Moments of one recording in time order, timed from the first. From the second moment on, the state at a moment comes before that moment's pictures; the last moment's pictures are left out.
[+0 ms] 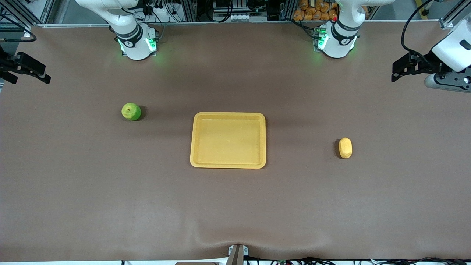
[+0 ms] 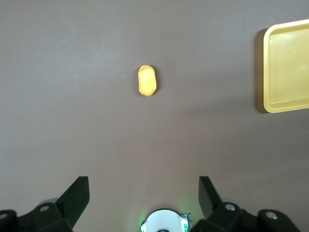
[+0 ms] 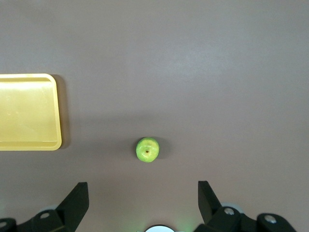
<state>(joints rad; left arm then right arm) -0.05 -0.03 -0.07 -1.53 0.03 1.45 0.07 -0.01 -0.06 -0.03 -1.51 0.04 1.41 -0.01</state>
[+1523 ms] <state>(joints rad) 0.01 0.01 -0.08 -1.83 0.00 1.72 0.07 -0.02 0.05 -0.04 -1.51 0.04 1.40 -0.01</state>
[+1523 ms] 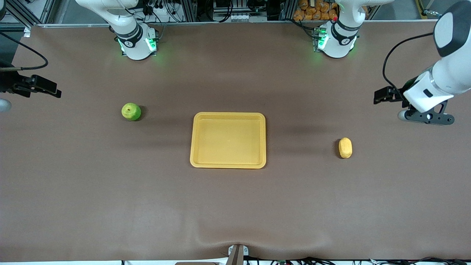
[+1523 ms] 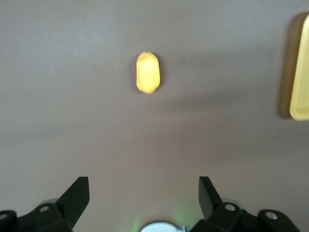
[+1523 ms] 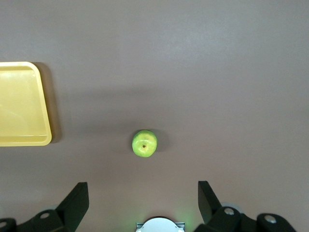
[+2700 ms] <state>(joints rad) 0.00 0.14 -0.12 -2.13 0.00 2.25 0.07 -0.04 0.31 -0.04 -1.51 0.04 1.32 -0.01</state>
